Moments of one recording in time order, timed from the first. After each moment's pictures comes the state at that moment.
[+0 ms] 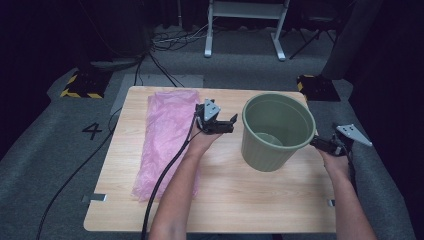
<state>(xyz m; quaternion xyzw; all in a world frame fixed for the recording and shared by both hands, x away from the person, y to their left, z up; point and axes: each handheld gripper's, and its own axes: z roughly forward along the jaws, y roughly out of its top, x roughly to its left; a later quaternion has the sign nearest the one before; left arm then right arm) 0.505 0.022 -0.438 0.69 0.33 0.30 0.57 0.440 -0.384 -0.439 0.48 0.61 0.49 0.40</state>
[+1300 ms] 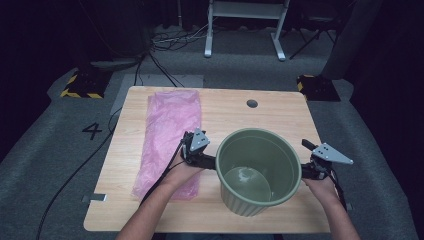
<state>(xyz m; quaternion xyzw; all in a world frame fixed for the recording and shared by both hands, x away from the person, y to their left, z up) 0.392 0.080 -0.441 0.78 0.30 0.21 0.51 0.365 -0.309 -0.437 0.37 0.72 0.52 0.28</state>
